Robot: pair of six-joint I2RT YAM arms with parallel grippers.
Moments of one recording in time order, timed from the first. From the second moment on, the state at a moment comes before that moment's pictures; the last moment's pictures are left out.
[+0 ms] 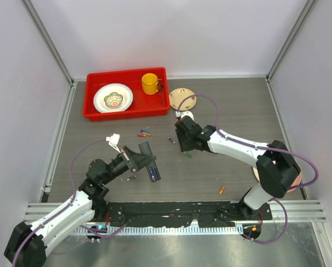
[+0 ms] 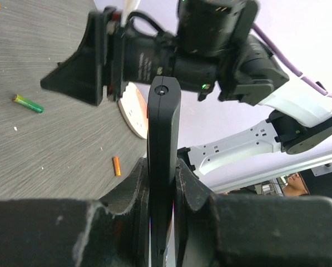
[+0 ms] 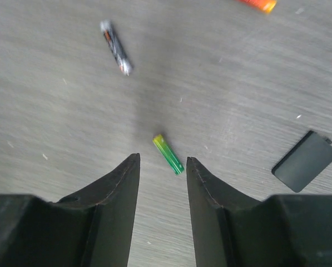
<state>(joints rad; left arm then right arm) -0.61 0.59 0.11 0.61 0.37 -1.18 0.79 1.56 1.08 -0.49 0.30 0.43</state>
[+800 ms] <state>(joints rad) -0.61 0.62 0.11 0.63 0.39 -1.18 0.74 1.69 1.01 -0.46 0.13 0.18</state>
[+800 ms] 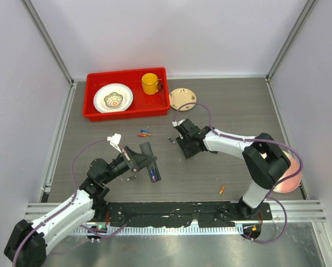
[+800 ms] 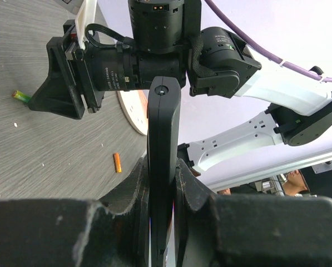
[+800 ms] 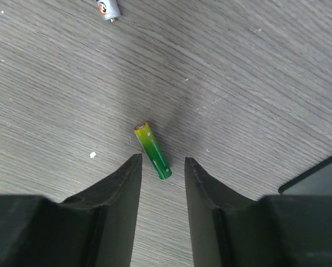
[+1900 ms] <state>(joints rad) -0.61 0.72 0.11 0.68 0.37 -1.17 0.78 1.41 0.92 -0.49 0.08 0.38</state>
